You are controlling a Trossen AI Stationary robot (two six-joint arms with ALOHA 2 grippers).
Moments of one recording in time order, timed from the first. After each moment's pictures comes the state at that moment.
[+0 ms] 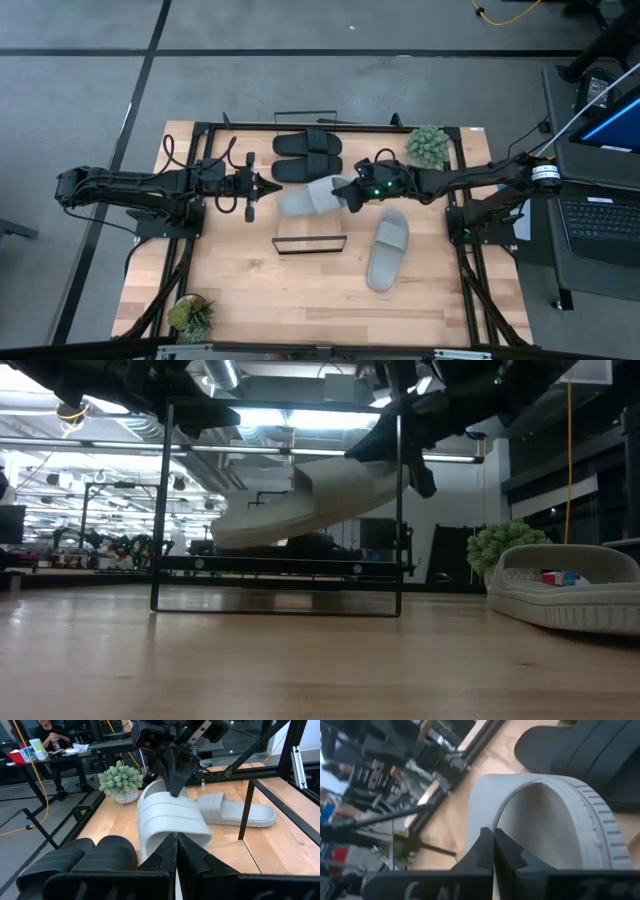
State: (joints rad) left arm 0.13 0.81 0.46 0.14 -0.01 0.14; right arm -0.08 1.41 0.80 0.23 -0.01 0.86
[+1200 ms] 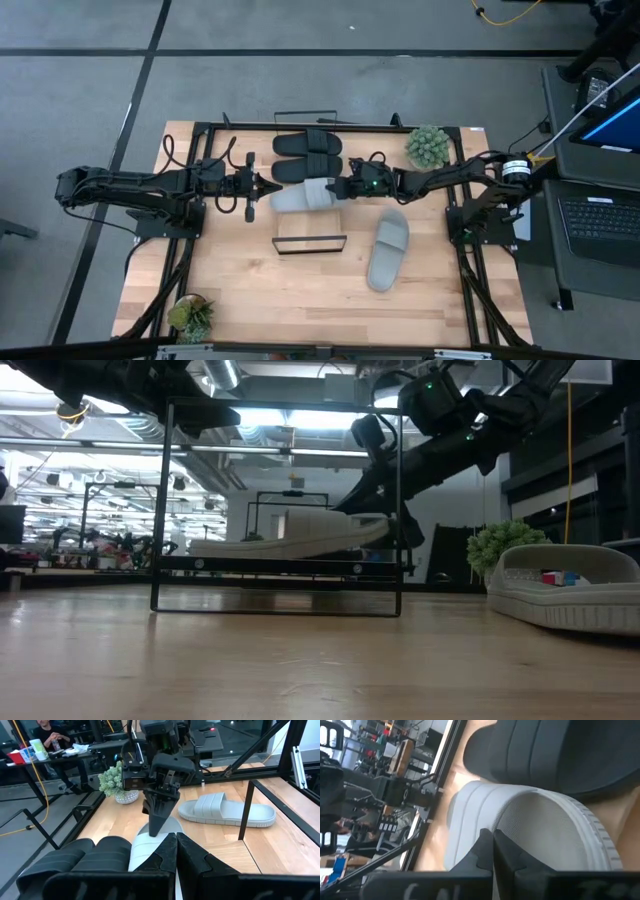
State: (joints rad) left arm 0.13 0.81 0.46 0.14 -0.01 0.14; right arm -0.17 1.64 0.75 0.48 0.02 1.11
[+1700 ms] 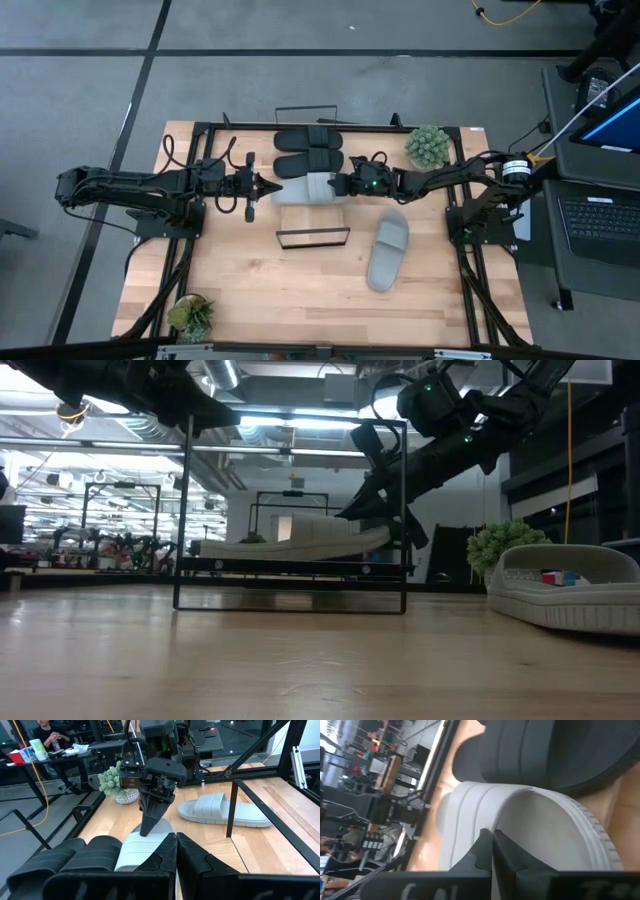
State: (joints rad) left arm 0.13 0.81 0.46 0.14 -0.01 0.14; right arm -0.17 1.64 0.75 0.45 0.13 1.12
